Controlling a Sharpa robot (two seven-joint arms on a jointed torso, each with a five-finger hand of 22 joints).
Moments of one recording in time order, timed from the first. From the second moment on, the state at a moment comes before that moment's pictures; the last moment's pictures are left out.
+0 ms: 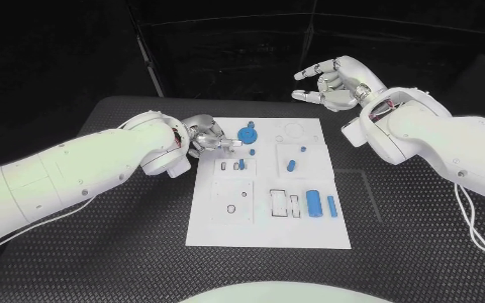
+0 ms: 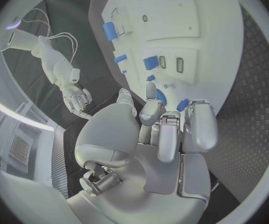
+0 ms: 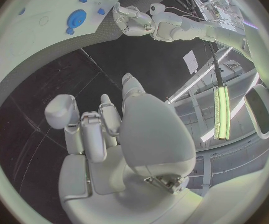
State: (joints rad) left arm 1.13 -0.78 0.08 1.46 -0.99 -0.04 -0.37; left_hand 1.13 0.08 -0.27 0.29 0.05 1.00 0.06 0.51 0.40 1.32 -0.01 1.21 1.08 1.47 -0.06 1.57 1.31 0.08 1.39 0.04 1.38 1.23; right arm 1.17 -0.89 0.16 1.61 -1.01 -0.44 0.03; right_hand 1.44 -0.08 -0.05 0.27 0.27 0.82 0.18 0.14 0.07 1.34 0.10 1.31 1.25 1.47 0.02 1.55 1.31 0.10 1.27 0.12 1.29 0.95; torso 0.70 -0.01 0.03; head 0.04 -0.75
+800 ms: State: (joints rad) left arm 1.17 -0.63 0.01 1.38 -1.15 0.05 -0.50; left_hand 1.14 0.06 -0.28 0.29 0.06 0.99 0.06 0.54 0.44 1.33 -0.01 1.25 1.13 1.47 -0.06 1.57 1.31 0.07 1.41 0.04 1.41 1.28; right arm 1.17 -0.84 0.16 1.56 -1.02 -0.41 -0.06; right_hand 1.43 -0.09 -0.07 0.28 0.35 0.82 0.18 0.14 0.07 1.33 0.09 1.30 1.23 1.47 0.02 1.53 1.31 0.12 1.25 0.12 1.25 0.89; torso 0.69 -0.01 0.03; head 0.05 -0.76
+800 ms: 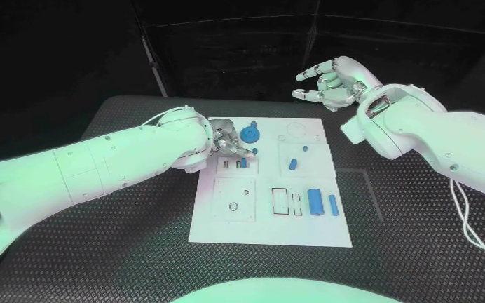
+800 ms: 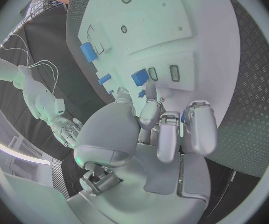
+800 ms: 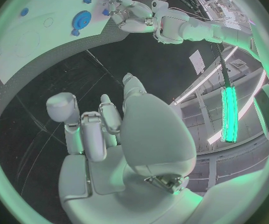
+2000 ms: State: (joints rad) left arm 1.18 -0.59 0.01 1.35 -1.17 0.13 -0.51; left_hand 1.19 0.09 -0.25 0.27 0.06 0.97 0.06 0.56 0.48 1.33 -0.01 1.25 1.13 1.47 -0.06 1.57 1.31 0.07 1.41 0.04 1.41 1.28; right arm 1.17 -0.83 0.16 1.53 -1.05 -0.41 -0.09; right_hand 1.43 -0.09 -0.07 0.28 0.37 0.83 0.18 0.14 0.07 1.33 0.09 1.30 1.23 1.47 0.02 1.52 1.31 0.12 1.25 0.12 1.25 0.89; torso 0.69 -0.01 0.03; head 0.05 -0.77
